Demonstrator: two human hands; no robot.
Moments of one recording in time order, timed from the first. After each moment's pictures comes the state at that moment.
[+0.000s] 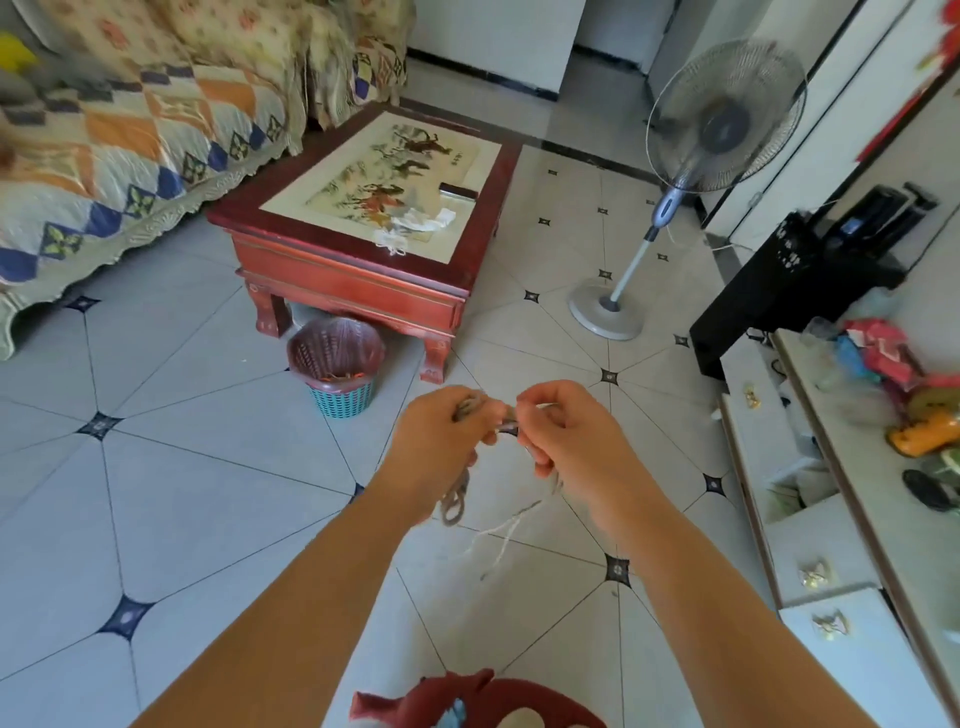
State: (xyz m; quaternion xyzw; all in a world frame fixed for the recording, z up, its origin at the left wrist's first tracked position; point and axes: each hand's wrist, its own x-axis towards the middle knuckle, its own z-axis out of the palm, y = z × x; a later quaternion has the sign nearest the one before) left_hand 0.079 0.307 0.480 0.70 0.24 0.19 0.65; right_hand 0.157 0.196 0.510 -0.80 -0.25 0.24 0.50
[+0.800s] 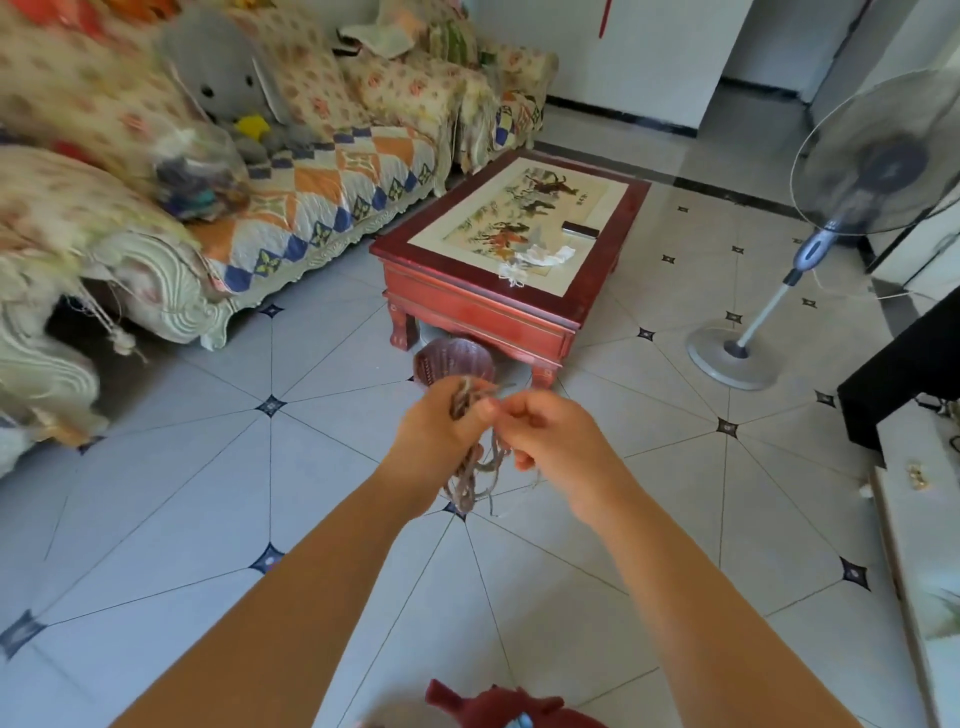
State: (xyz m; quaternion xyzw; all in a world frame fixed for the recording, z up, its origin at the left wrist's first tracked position) left_hand -0.004 0.328 0.522 0.69 0.35 0.24 0.58; right_hand 0.103 0.246 0.530 -0.71 -0.37 0.34 0.49
